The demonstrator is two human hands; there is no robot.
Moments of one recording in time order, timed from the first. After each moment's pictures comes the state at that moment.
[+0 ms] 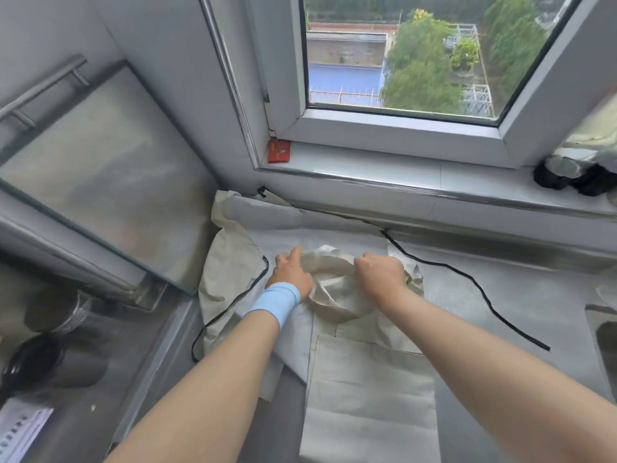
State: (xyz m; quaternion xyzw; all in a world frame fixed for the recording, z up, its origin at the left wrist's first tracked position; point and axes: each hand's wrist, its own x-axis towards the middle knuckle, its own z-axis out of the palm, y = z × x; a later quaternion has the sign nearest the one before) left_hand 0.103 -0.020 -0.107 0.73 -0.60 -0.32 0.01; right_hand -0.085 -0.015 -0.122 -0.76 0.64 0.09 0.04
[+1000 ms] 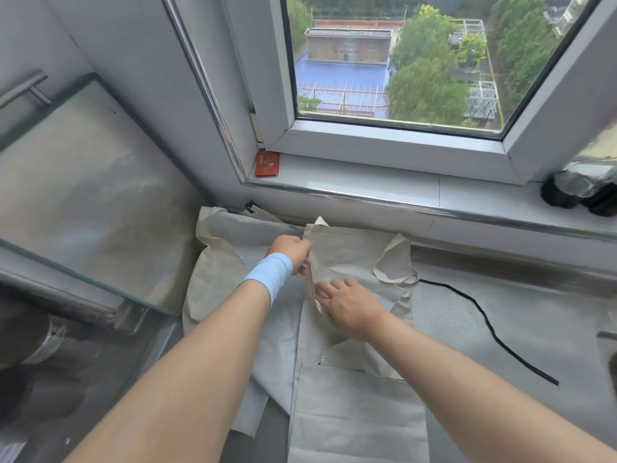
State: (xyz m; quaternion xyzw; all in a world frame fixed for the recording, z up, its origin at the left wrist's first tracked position) left_hand 0.073 -0.106 -0.073 0.73 -0.44 -0.50 0.16; right_hand -0.080 -0.028 -0.169 -0.92 0.40 0.00 -0.02
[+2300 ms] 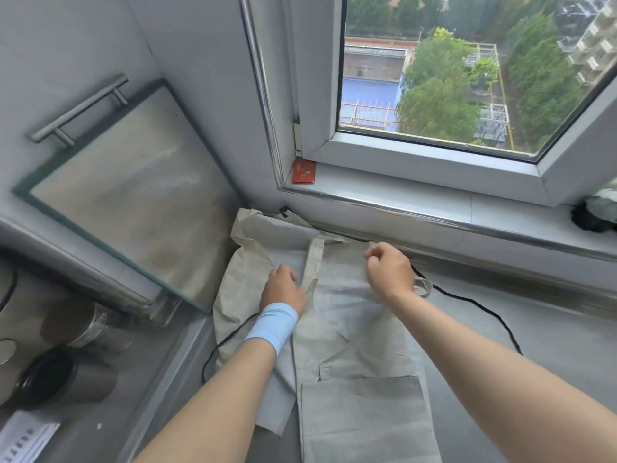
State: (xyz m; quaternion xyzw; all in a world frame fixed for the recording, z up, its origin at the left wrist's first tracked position) left_hand 0.140 -0.034 -0.092 0.79 -0.53 -0.29 0.13; right_hand -0.055 -0.071 -0.094 -0.51 0.76 -0.27 0.30
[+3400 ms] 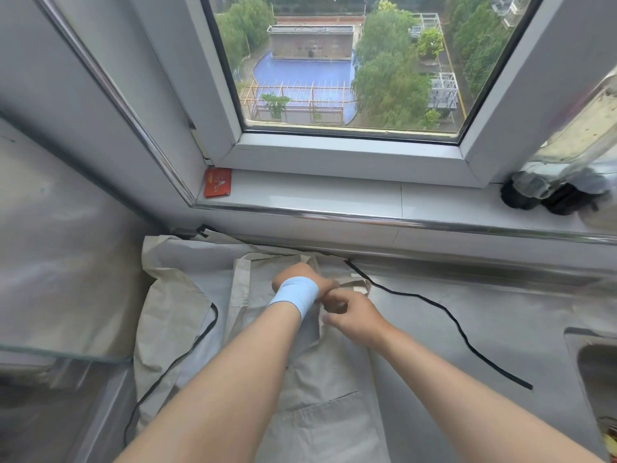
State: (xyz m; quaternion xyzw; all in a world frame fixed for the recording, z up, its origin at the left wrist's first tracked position) left_hand -0.024 -0.124 -0.111 0.72 -0.59 -0.31 -0.18; right_hand -0.137 -0.037 -0.150 -0.54 0.63 -0.22 0.51
